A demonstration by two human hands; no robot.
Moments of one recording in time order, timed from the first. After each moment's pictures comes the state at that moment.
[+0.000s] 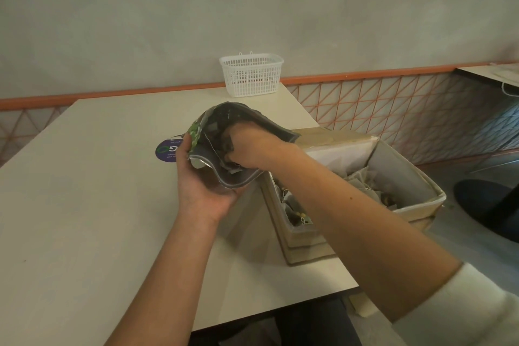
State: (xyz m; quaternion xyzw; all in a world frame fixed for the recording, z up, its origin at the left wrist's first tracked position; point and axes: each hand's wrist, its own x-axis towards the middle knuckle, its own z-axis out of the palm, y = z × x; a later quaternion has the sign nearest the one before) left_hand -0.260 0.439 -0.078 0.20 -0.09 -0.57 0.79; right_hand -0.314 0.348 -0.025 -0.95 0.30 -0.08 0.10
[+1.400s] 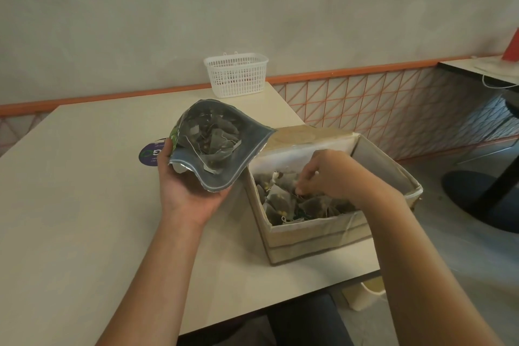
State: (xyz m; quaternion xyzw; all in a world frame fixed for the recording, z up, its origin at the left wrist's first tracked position) left_hand -0.260 0.432 -0.087 0.20 -0.08 -0.56 0.80; right_hand -0.466 0.326 -0.047 -0.87 0.44 -0.04 0.23
